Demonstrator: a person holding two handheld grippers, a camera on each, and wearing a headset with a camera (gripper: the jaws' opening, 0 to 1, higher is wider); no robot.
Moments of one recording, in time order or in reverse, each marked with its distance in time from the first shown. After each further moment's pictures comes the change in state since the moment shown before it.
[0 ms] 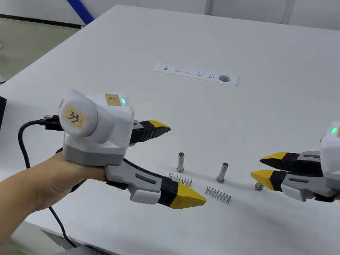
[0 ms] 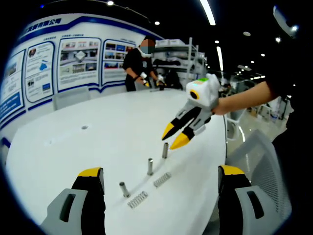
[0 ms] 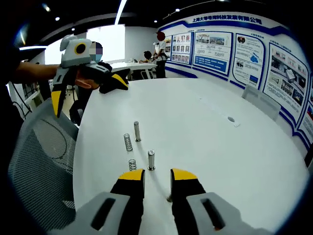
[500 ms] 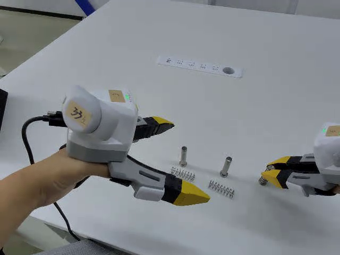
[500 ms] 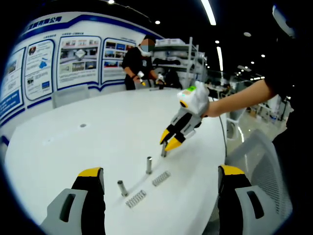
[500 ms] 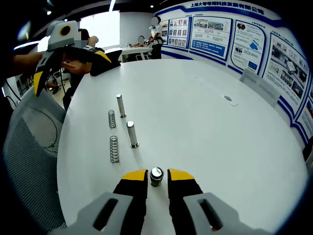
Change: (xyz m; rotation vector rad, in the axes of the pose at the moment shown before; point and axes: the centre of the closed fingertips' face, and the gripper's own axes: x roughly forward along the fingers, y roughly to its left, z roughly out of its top) left arm 0.004 -0.001 -0.005 -0.013 0.006 -0.009; right arm 0.012 -0.038 -0.050 0.052 0.137 -0.053
